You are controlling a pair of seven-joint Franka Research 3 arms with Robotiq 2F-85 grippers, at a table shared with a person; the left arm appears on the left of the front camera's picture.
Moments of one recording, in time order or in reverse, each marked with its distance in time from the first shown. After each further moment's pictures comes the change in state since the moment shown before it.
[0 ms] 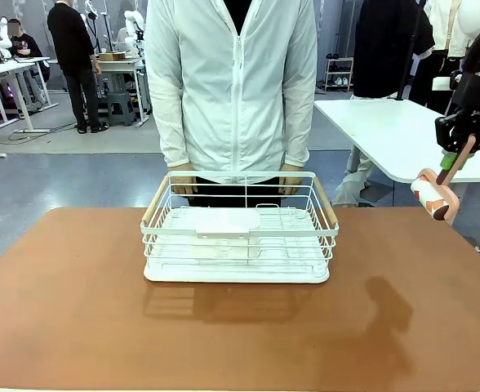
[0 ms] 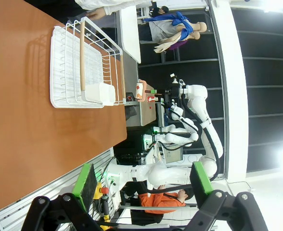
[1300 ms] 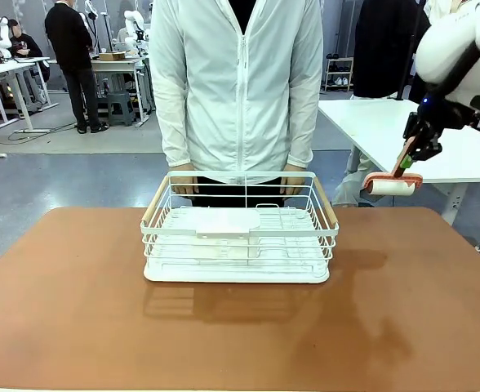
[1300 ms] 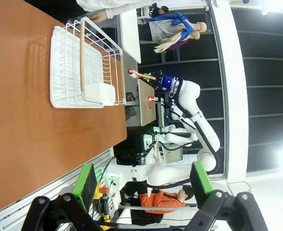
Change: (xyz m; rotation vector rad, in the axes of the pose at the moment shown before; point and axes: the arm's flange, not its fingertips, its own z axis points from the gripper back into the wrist) left arm 0.000 0.000 0.000 0.000 0.000 0.000; right arm 0.047 0.034 -0.052 0.264 -0.203 -1.645
